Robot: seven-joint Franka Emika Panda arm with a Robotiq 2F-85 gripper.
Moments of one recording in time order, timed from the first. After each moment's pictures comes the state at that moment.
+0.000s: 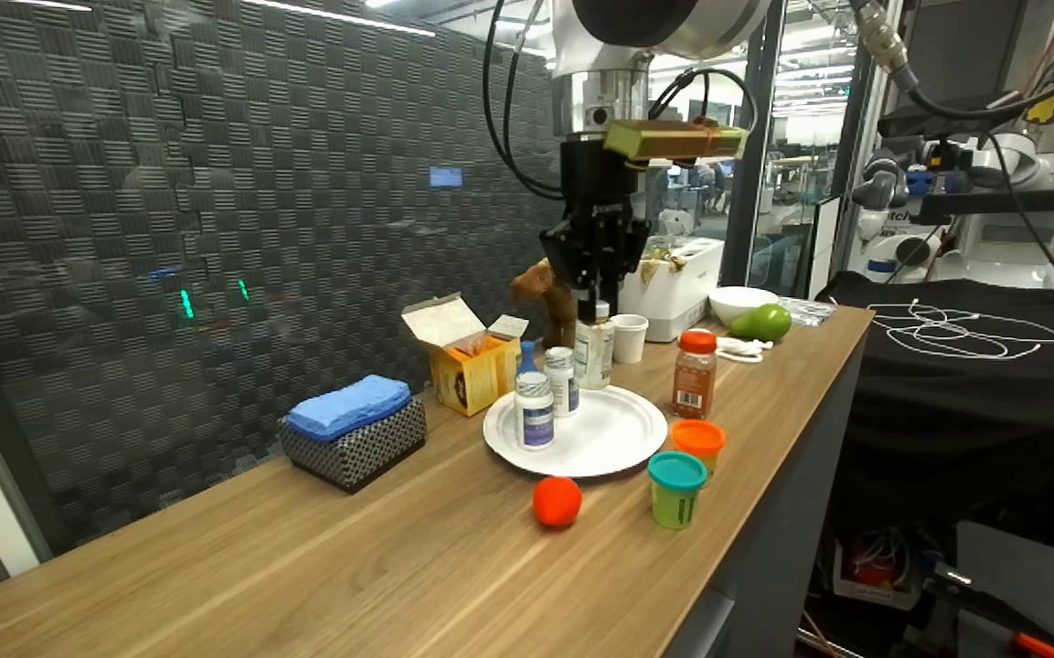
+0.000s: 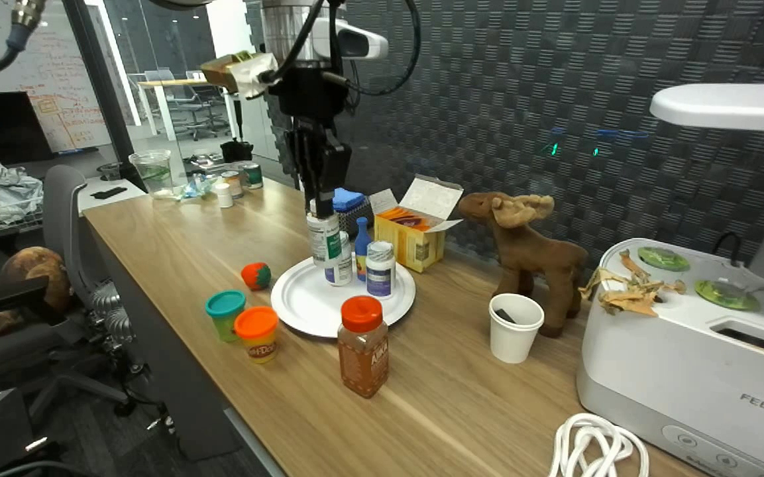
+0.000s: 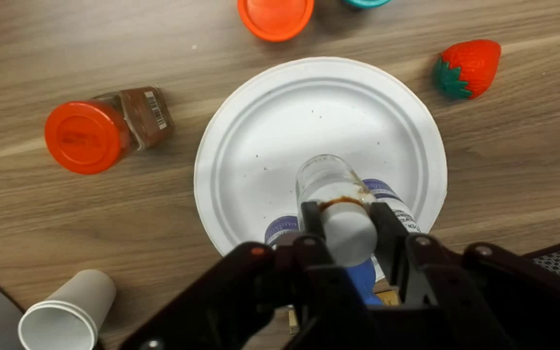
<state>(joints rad) 0.02 0.07 0.00 -2.05 -0.02 2.11 0.22</state>
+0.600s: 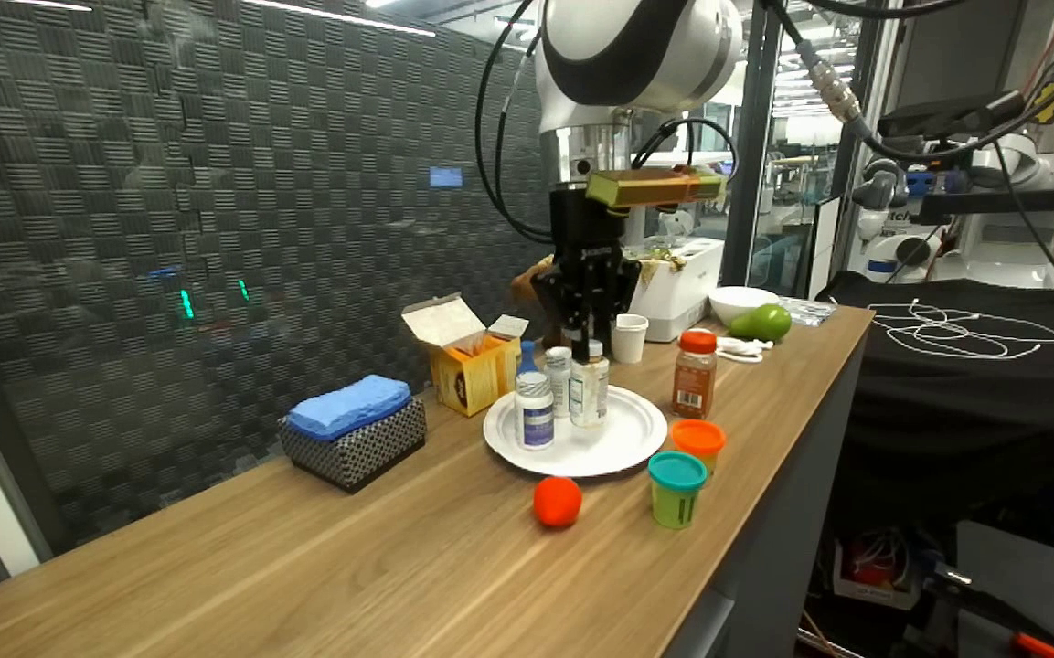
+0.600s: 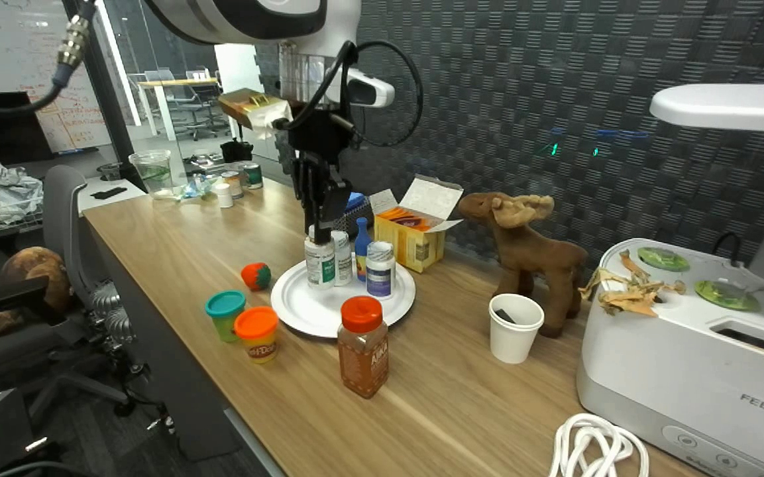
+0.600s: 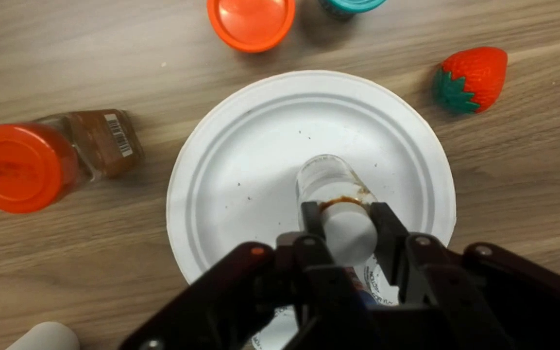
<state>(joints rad) 0.02 0.17 0.00 -2.02 0.03 2.11 0.22</state>
